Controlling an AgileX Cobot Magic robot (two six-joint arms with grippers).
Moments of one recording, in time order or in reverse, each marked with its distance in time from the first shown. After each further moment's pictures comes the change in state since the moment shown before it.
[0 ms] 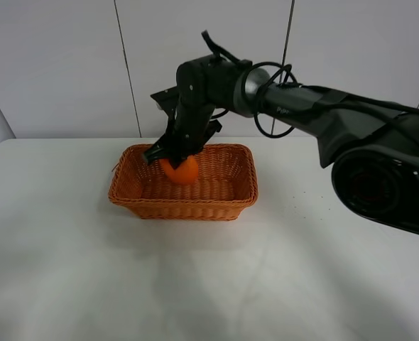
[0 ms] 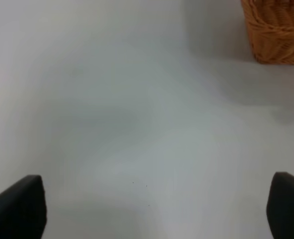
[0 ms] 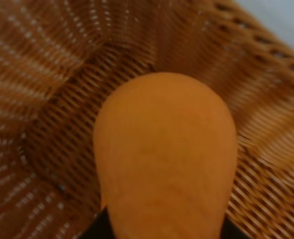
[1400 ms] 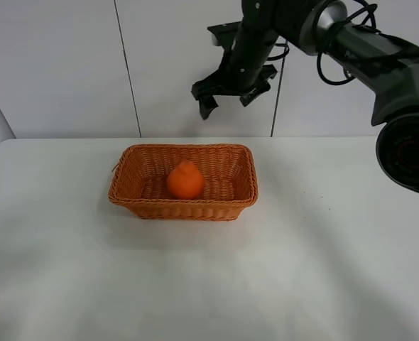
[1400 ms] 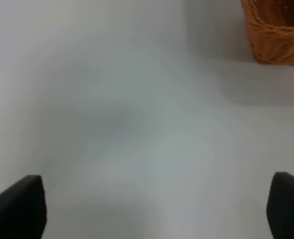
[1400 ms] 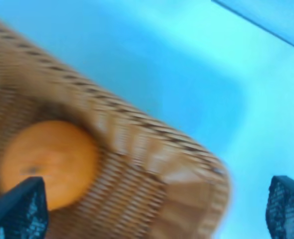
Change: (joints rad) left arm 0.000 0.000 0.000 0.000 0.000 0.000; right arm -0.213 -0.085 -0.215 0.006 0.247 -0.042
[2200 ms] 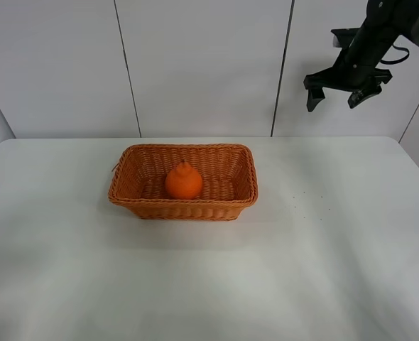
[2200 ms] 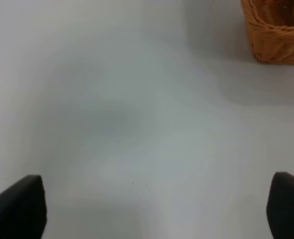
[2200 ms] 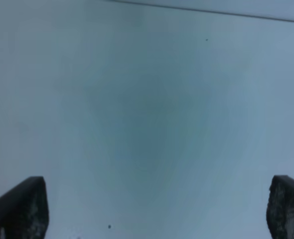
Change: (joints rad) left arm 0.000 0.000 0.000 0.000 0.000 0.000; right arm -0.408 -0.058 0.121 0.003 0.000 -0.020
